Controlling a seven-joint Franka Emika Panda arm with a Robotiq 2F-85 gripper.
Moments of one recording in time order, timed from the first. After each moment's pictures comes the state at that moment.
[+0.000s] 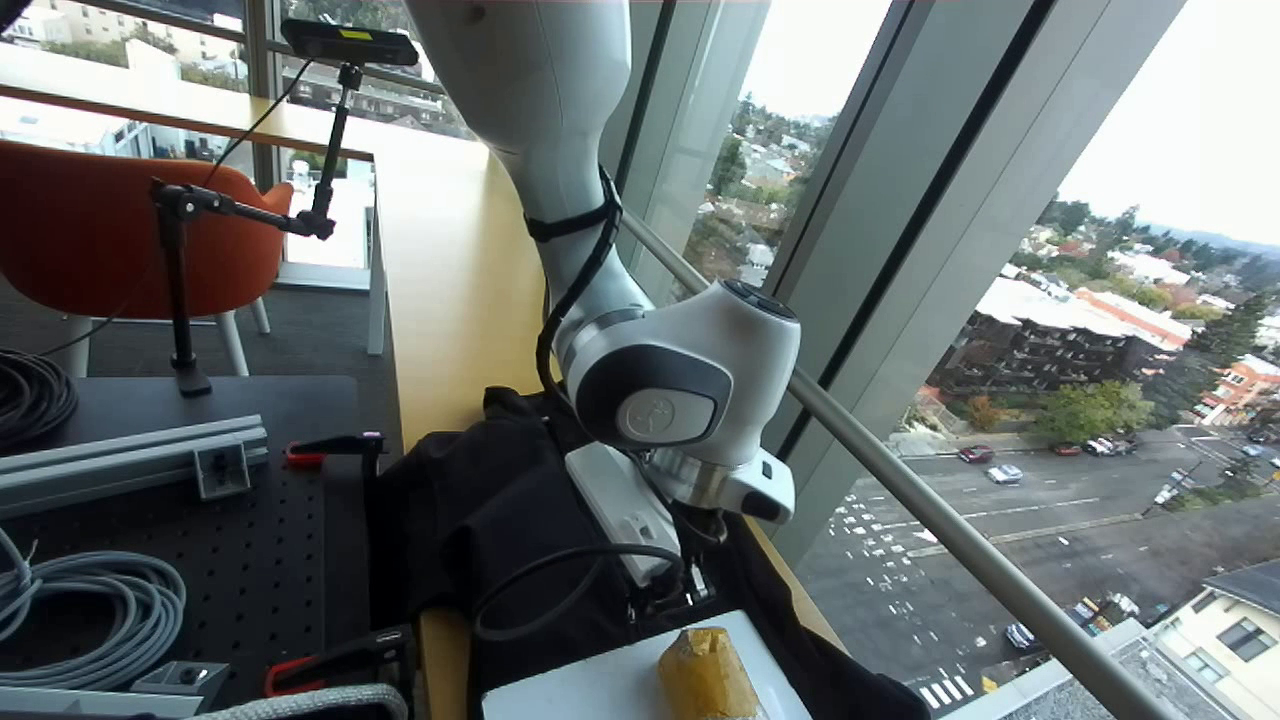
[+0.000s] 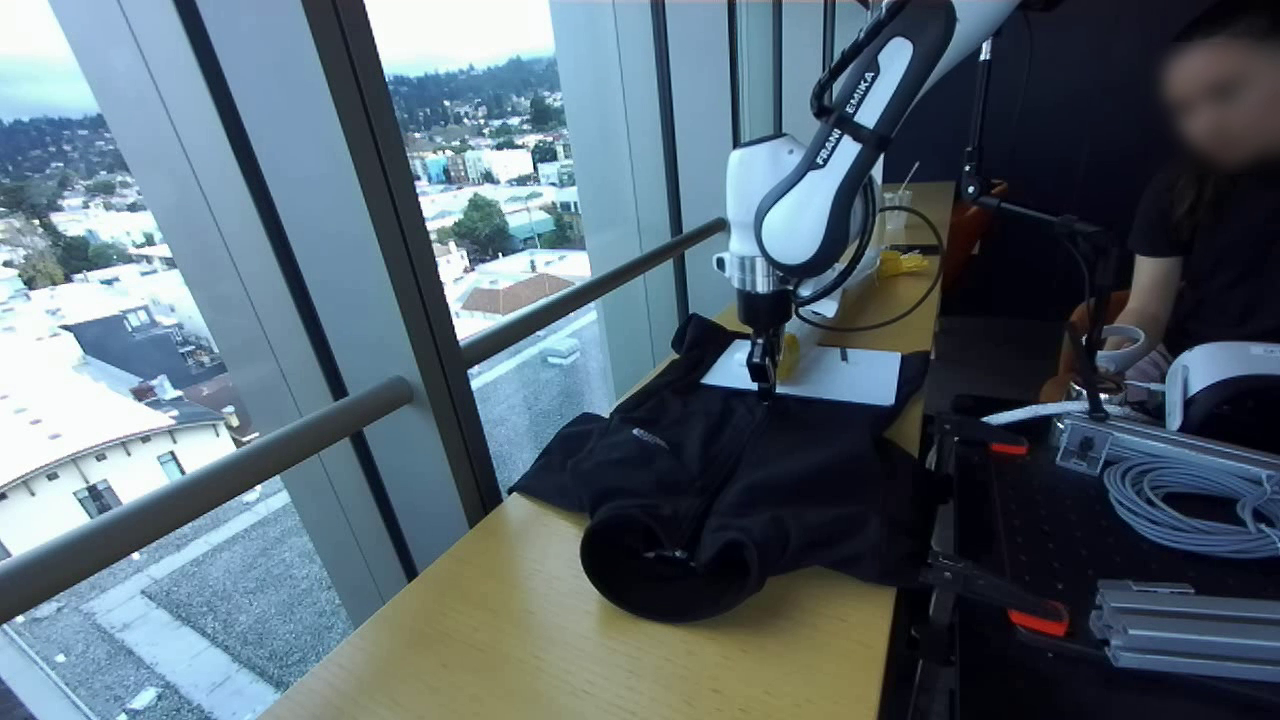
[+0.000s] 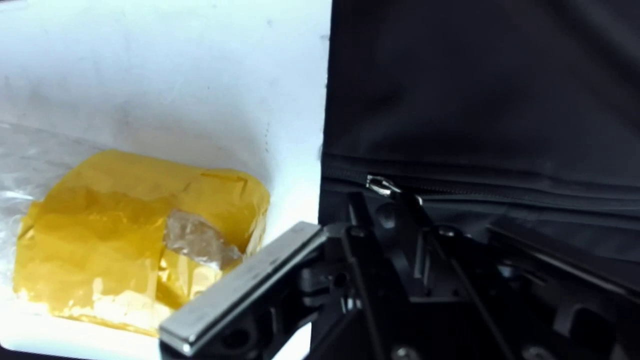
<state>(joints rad) -0.13 0.60 -0.08 -2.01 -0.09 2.65 -0.24</state>
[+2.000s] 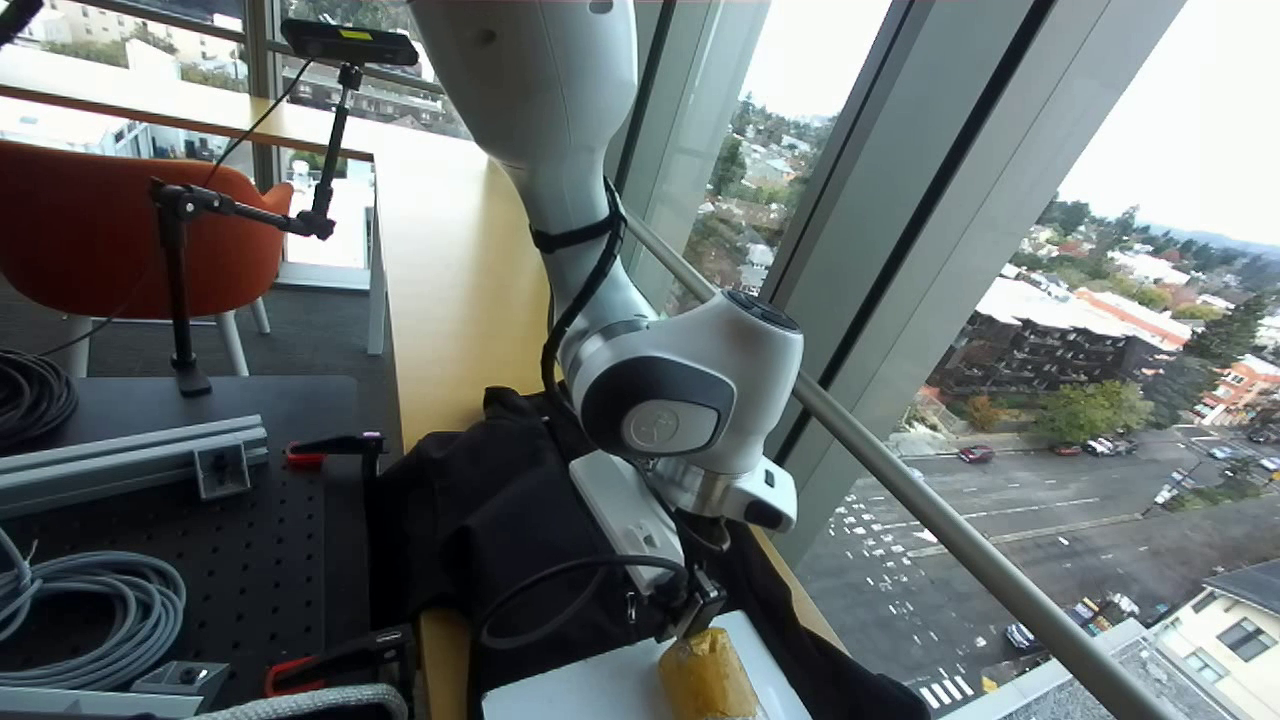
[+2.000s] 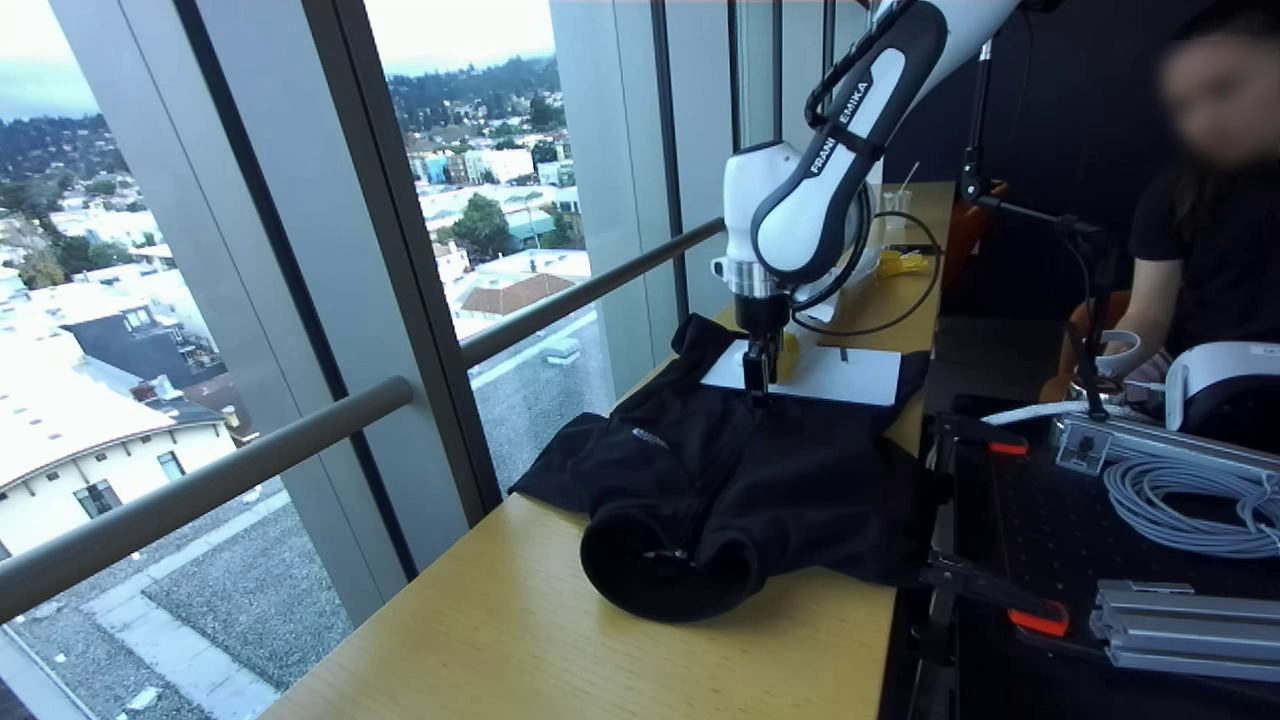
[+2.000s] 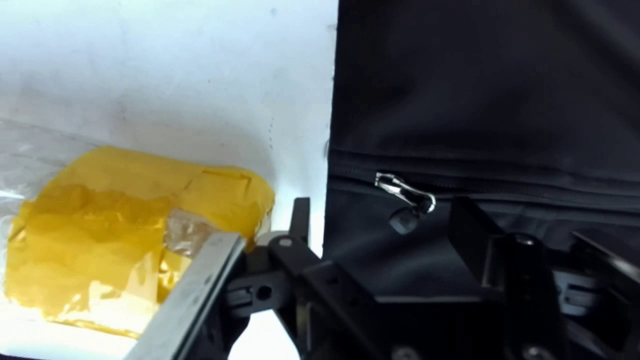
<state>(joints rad) -0.14 0.63 -0.07 -1.98 -0.09 2.65 -0.24</state>
